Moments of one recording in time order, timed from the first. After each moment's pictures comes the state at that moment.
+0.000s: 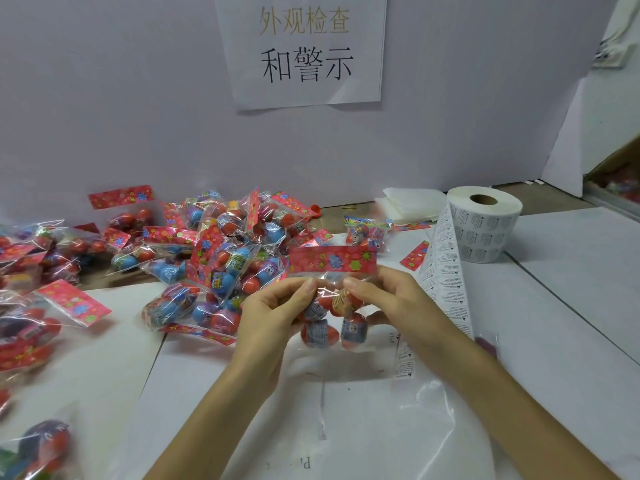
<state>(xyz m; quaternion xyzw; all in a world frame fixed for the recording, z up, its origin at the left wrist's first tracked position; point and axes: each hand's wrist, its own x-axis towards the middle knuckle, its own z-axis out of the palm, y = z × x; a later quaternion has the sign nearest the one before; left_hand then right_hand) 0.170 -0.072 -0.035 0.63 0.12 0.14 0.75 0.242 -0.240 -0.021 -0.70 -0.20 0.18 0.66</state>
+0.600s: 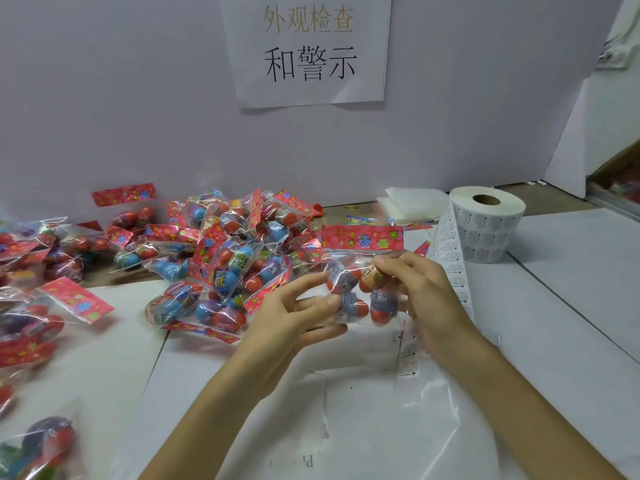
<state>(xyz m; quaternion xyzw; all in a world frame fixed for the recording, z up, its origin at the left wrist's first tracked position) 0.171 -0.067 -0.032 0.61 0.06 0.00 0.79 0.250 -0.244 -0.017 -0.66 -0.12 0.09 0.74</state>
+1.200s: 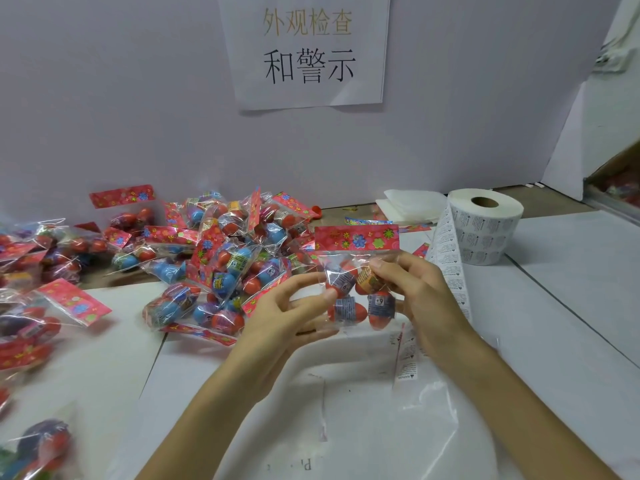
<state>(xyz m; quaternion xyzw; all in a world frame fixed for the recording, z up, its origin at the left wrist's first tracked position) 0.173 -0.063 -0.036 0.63 0.08 0.02 0.78 0.253 -0.246 -0.022 -0.65 -0.15 0.09 0.73</state>
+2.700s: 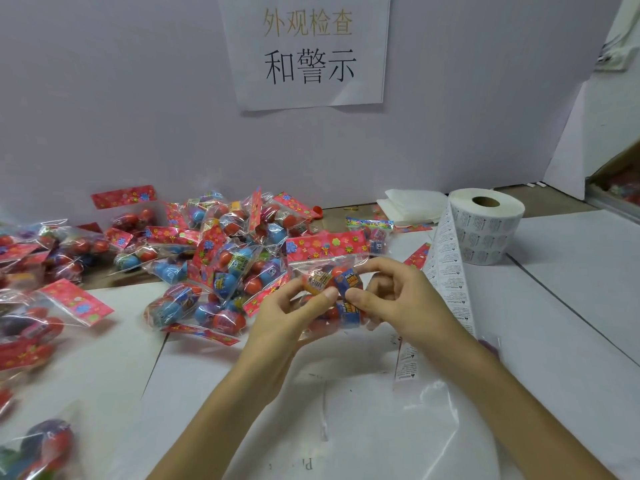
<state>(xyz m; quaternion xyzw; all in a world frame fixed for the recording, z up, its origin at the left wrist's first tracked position) 0.171 -0.075 -0.037 0.62 0.09 0.08 0.78 0.257 -0.243 -0.033 -0.73 -0.26 0.08 0.62</state>
